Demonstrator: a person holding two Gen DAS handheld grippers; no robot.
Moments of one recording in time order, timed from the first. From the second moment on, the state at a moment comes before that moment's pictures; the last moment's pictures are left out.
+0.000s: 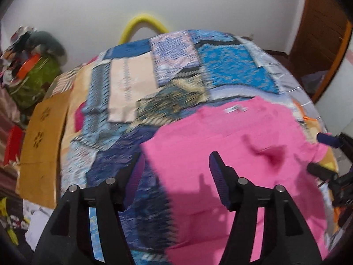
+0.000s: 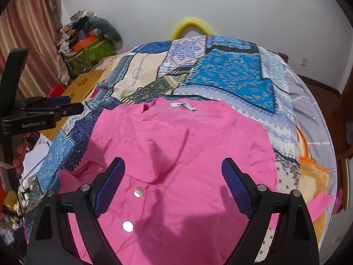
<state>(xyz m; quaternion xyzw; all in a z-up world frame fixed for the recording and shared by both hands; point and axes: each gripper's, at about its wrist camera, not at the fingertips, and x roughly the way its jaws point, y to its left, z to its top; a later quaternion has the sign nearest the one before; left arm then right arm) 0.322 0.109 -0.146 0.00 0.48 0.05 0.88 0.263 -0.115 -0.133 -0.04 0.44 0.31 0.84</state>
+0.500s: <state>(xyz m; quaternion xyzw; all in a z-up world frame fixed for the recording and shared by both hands) 0.308 0.138 -0.233 -0.01 0.55 0.04 0.84 0.277 -0.067 -0.167 -0.07 0.48 0.30 0.82</state>
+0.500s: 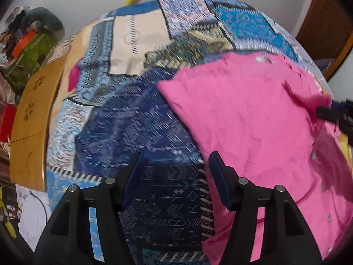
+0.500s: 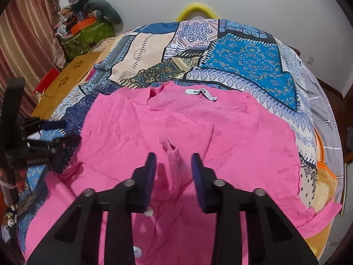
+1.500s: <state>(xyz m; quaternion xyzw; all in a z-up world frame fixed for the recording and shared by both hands) 0.309 0.124 -0.249 0.01 0.56 0.08 0.83 0.271 -0.137 -0.176 -0.03 0.49 0.25 0.84</state>
